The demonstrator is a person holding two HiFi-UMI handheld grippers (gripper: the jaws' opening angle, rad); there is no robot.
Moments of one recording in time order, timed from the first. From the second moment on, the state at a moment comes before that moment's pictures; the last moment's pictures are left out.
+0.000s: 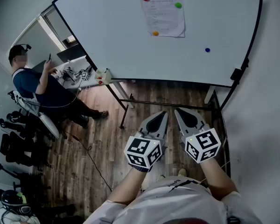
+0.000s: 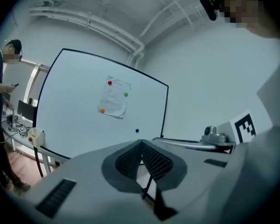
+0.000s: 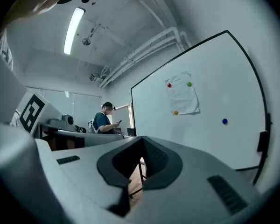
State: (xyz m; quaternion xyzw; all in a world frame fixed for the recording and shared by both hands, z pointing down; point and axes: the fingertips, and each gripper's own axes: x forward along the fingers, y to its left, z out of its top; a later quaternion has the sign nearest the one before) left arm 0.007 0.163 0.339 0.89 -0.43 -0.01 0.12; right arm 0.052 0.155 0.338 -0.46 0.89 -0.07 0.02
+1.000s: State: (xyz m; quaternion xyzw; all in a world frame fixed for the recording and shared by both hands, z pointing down) left arm 0.058 0.133 0.358 0.87 -0.49 -0.01 0.11; right arm 0.119 0.128 0.354 -0.44 0.89 -0.08 0.05
